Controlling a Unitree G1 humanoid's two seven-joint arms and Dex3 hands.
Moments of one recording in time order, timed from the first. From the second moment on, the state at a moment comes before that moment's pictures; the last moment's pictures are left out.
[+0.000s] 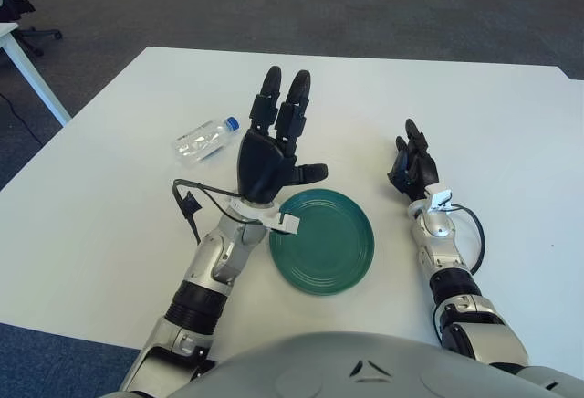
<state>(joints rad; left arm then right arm) -0.13 0.11 -0.27 -0.05 0.99 -0.40 0.57 -0.23 -0.07 -0.10 0.73 -0.01 -0.52 -0.02</state>
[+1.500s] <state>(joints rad) -0.54 0.38 -0.22 0.43 0.84 -0.22 0.45 -0.18 -0.11 -0.13 0.68 -0.01 -0.52 -0.01</state>
